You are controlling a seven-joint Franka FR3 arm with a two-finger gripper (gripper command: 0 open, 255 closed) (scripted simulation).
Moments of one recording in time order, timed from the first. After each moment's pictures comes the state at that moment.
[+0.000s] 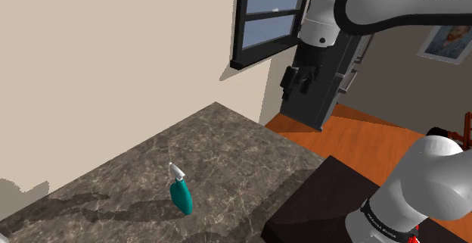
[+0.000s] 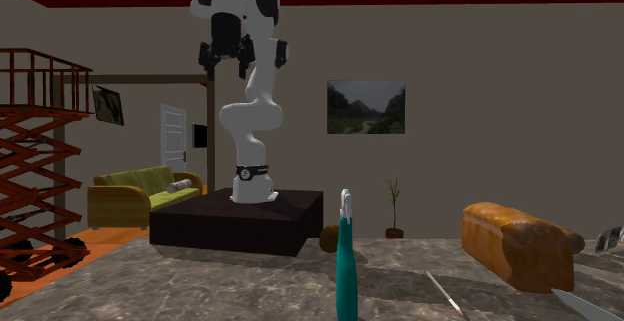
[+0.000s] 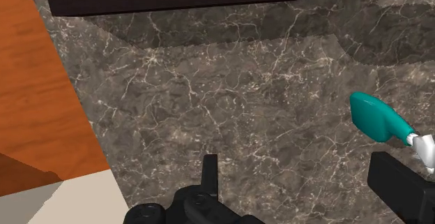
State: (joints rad) arm 0.05 -0.64 0.14 -2.36 0.10 1.78 0.20
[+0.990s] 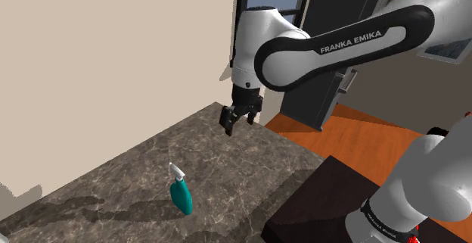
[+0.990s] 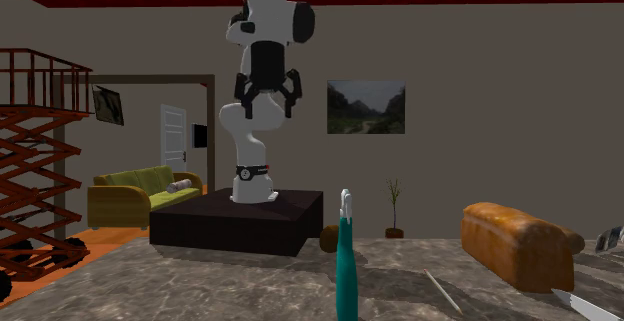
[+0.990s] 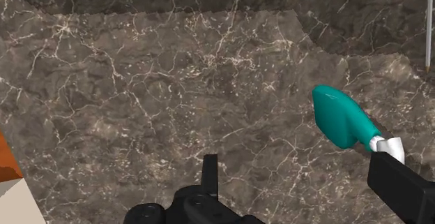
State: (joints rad) arm 0.10 -0.19 0.37 -2.24 0.08 2.09 0.43
